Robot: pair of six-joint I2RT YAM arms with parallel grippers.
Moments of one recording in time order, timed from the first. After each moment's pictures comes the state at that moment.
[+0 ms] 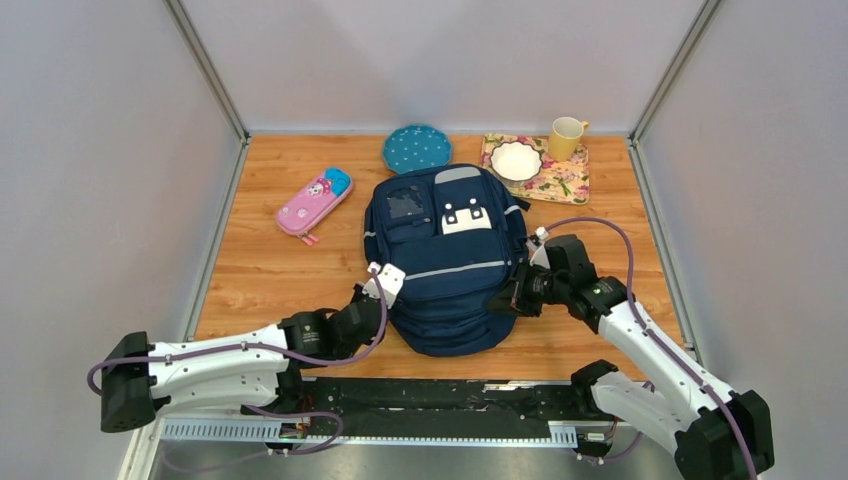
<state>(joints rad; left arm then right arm) -1.22 0.89 0.49 -0.31 -0.68 -0.28 0.44 0.92 0.61 -0.52 -0.50 0.85</state>
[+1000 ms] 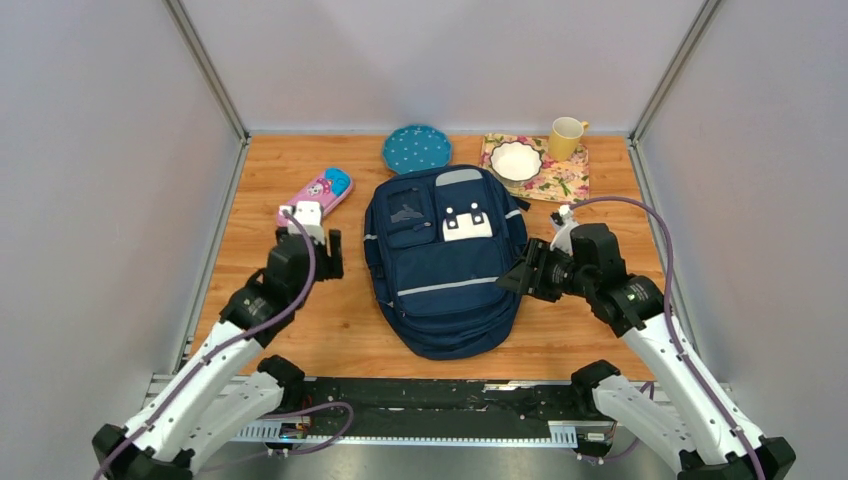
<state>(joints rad) -0.66 0.70 0.66 -0.48 -0.50 -0.24 0.42 0.77 0.82 -0.71 -0.35 0.67</state>
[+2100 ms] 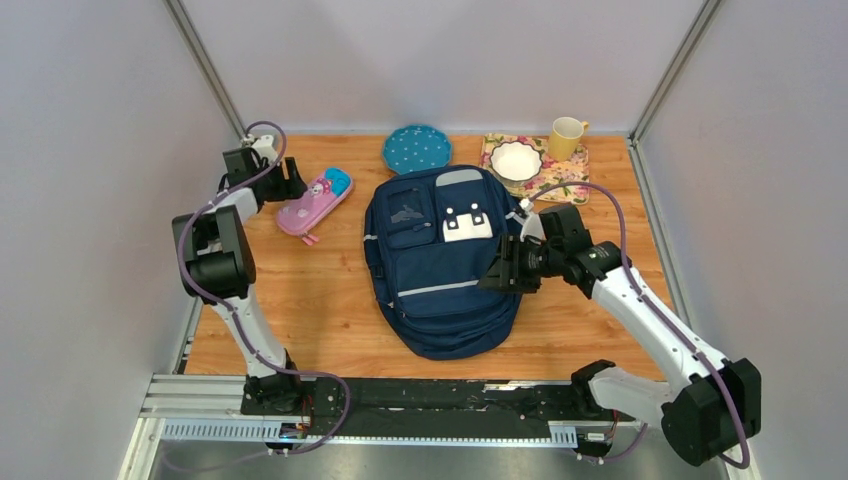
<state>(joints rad) 0.25 1.93 1.27 0.01 0.41 0.05 0.42 1.08 0.87 -0.66 -0.54 0.56</state>
